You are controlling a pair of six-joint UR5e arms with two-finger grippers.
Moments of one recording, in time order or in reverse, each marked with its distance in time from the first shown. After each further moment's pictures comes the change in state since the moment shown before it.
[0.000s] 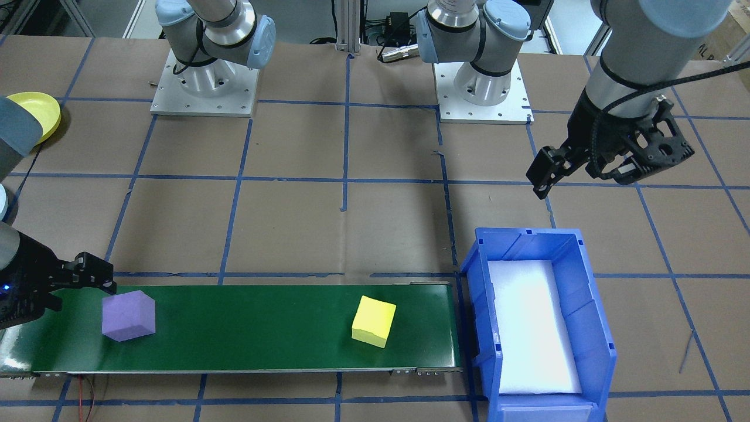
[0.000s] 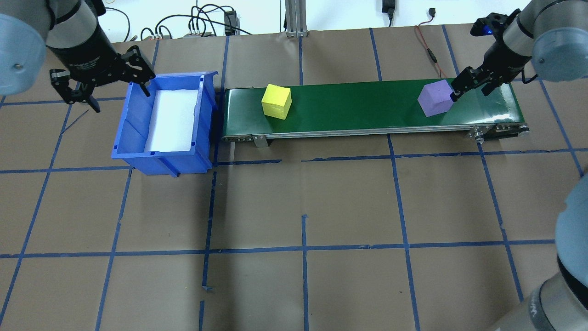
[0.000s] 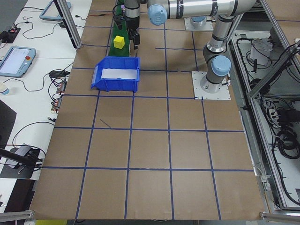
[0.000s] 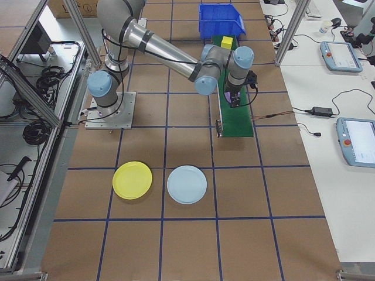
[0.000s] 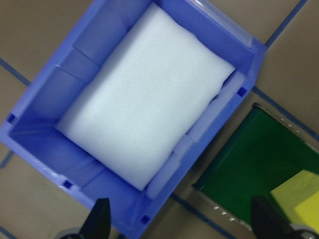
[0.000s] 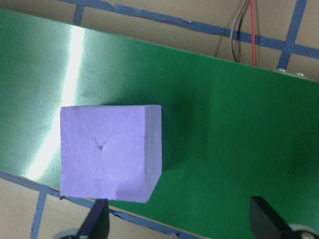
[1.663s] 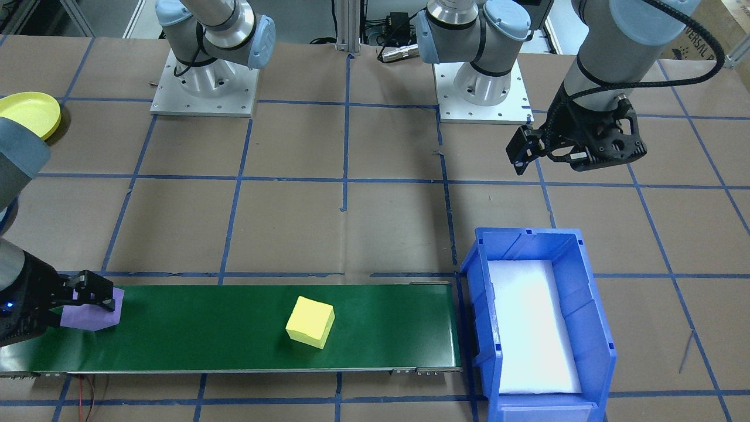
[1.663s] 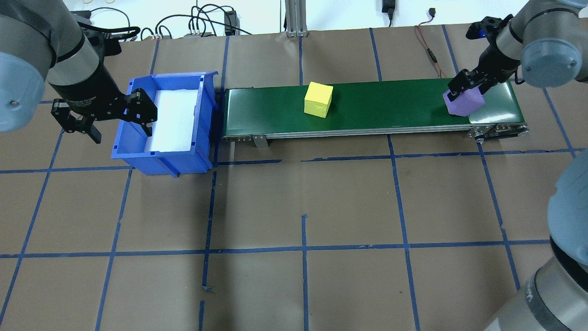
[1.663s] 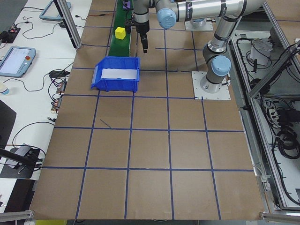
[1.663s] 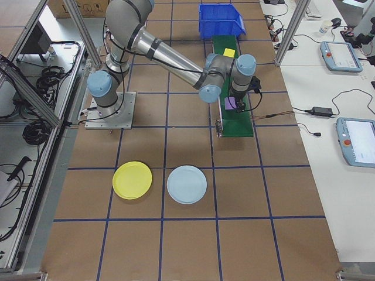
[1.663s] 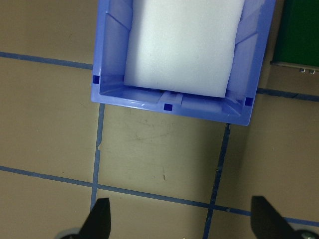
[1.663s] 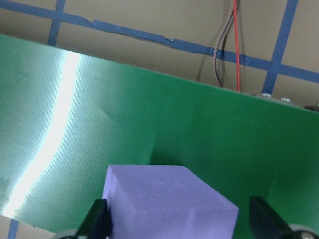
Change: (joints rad) left arm -0.002 0.047 -0.110 -0.020 -0.005 0.148; right arm 0.000 0.045 0.005 -0.076 -0.011 0.012
